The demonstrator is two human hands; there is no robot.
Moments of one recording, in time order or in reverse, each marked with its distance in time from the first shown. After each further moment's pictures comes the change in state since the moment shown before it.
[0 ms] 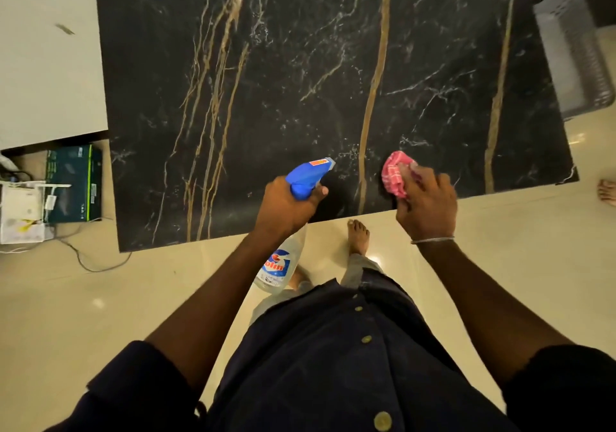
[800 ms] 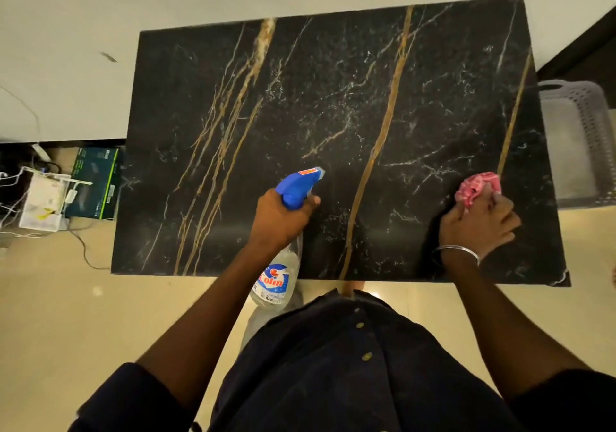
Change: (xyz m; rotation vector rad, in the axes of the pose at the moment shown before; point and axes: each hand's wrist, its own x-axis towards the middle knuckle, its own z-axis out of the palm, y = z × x) left_hand 0.062 0.059 -0.007 -0.162 0.179 -0.085; right_hand 0.118 0.078 -0.010 0.055 0.055 0.640
